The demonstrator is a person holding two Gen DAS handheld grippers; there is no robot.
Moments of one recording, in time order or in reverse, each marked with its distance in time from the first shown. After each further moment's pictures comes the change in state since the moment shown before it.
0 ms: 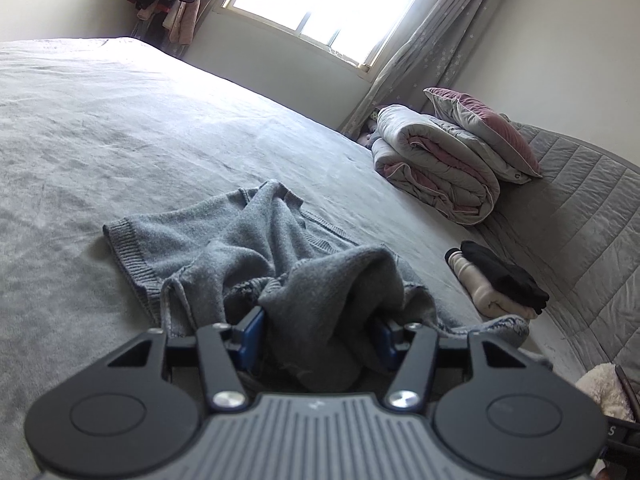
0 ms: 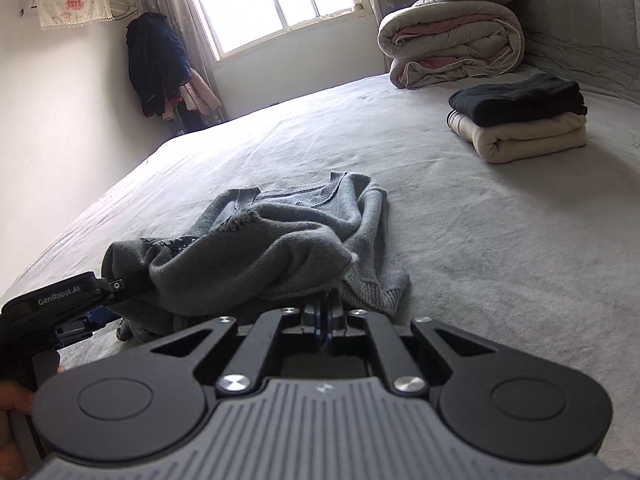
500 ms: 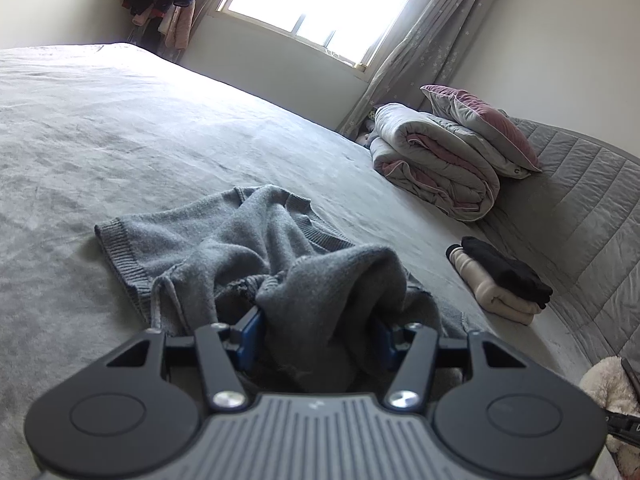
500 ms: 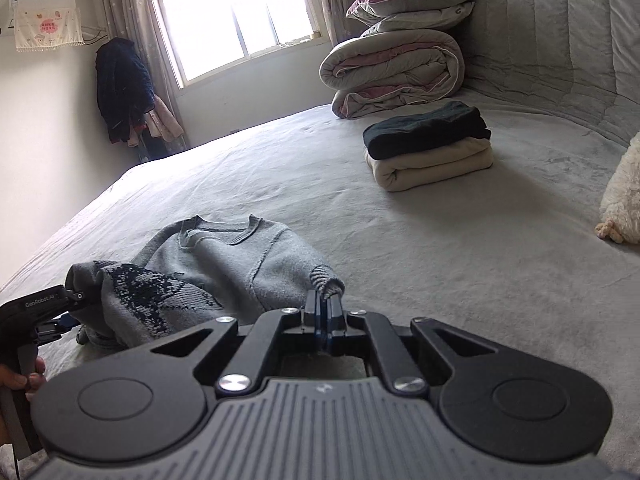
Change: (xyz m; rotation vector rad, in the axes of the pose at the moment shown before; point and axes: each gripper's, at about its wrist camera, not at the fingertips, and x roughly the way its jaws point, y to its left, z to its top) left arm 0.007 -0.006 -0.006 0.032 -0.003 0.003; right arm -0.048 -0.067 -0.001 0.020 -0.056 -0.140
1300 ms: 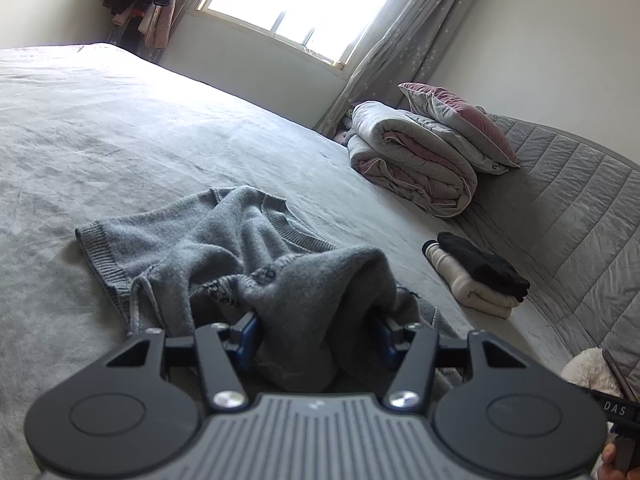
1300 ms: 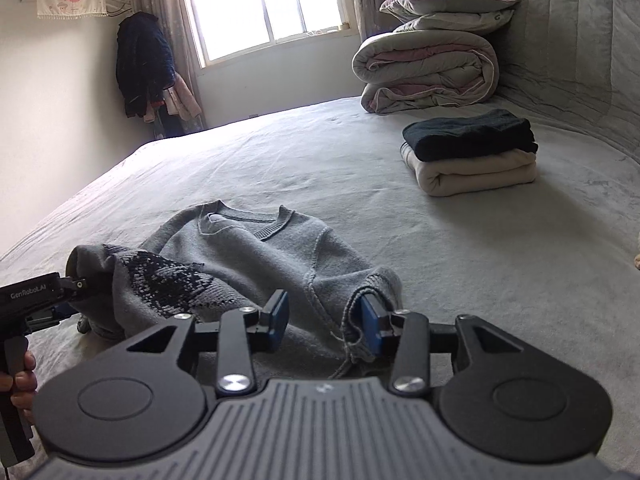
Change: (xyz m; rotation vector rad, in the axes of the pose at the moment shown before) left arm -0.008 -0.006 0.001 0.010 0.004 -0.073; right arm 0.020 0.048 0.005 -0.111 0.009 0.070
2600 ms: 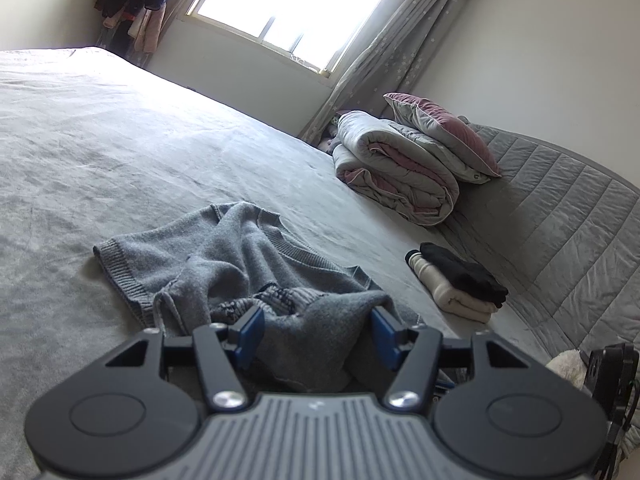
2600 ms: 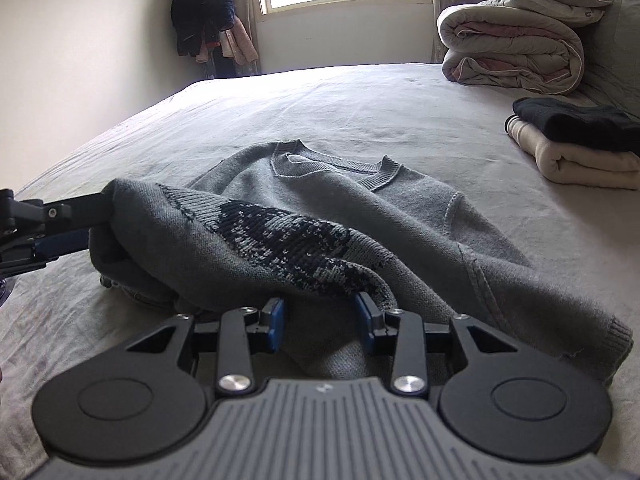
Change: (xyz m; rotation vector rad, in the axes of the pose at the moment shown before) left arm -0.029 0.016 0.012 0.001 -0.009 -0.050; right arm 0.069 0.061 -0.016 -0.111 0.135 0.087
